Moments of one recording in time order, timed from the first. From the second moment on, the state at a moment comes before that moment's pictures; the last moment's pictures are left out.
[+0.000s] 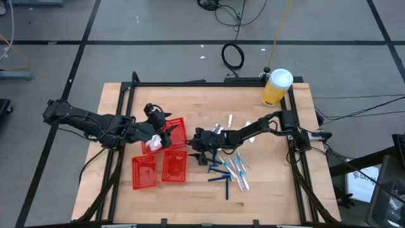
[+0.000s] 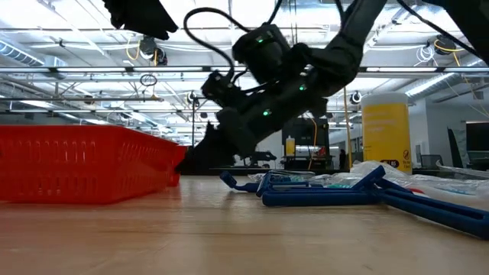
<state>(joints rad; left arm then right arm) -0.25 1.08 0.93 -0.46 -0.73 -0.26 0.03 2.14 1.15 0.48 -0.05 -0.07</state>
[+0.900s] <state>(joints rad) -0.25 1.08 0.93 -0.47 -0.73 -0.25 0.01 2.02 1.19 0.02 -0.04 -0.09</state>
